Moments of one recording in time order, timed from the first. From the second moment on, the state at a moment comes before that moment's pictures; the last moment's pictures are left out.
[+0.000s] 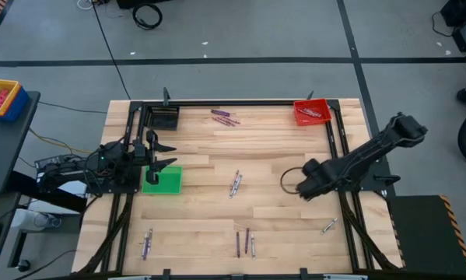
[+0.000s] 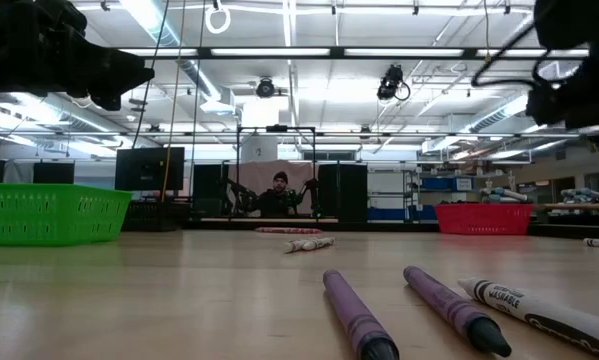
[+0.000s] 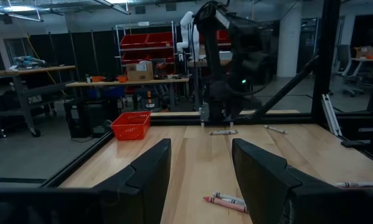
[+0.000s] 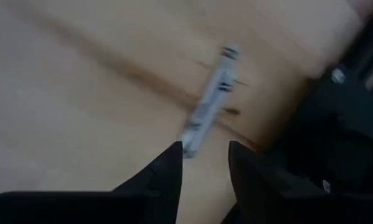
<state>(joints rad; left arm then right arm) 0.13 0.01 0.05 0.08 0.02 0.05 0.43 1.27 0.72 -1.21 0.08 1.49</state>
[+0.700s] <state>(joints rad) 0.13 0.02 0.05 0.09 0.02 0.05 0.28 1.52 0.70 -1.18 0.12 1.47</state>
